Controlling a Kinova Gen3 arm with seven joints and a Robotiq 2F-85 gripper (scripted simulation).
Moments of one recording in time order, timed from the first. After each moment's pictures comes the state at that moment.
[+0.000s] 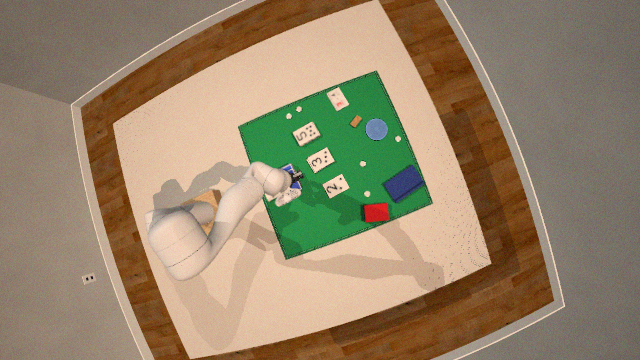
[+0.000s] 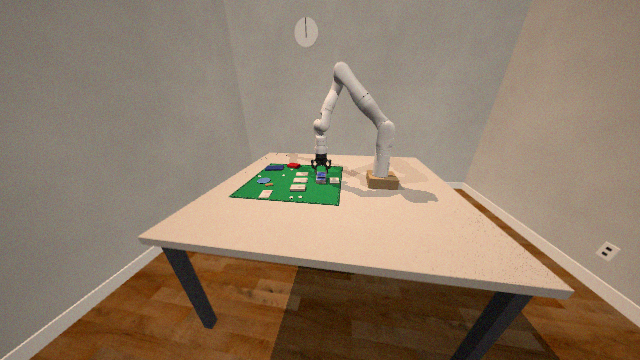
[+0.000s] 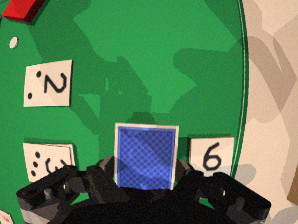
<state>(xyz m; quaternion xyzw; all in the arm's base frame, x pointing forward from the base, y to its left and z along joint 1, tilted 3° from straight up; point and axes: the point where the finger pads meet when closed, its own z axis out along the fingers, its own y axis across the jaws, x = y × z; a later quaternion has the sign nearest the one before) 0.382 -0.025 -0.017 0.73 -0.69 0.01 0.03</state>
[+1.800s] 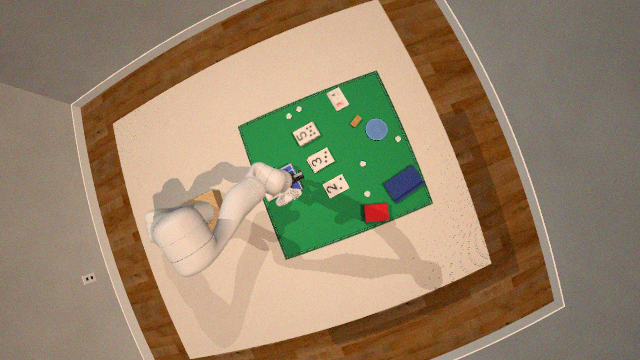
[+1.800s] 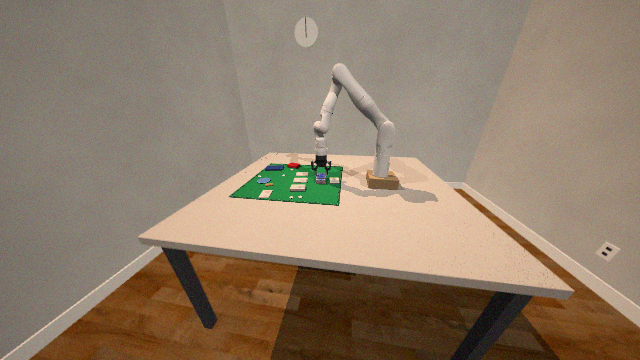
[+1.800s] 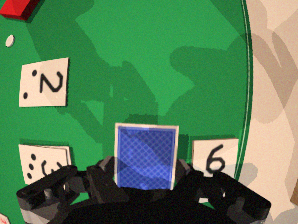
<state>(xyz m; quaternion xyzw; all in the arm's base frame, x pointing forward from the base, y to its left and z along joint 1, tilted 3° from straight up) 0.381 -0.026 -0.028 0.72 -0.69 0.01 0.03</state>
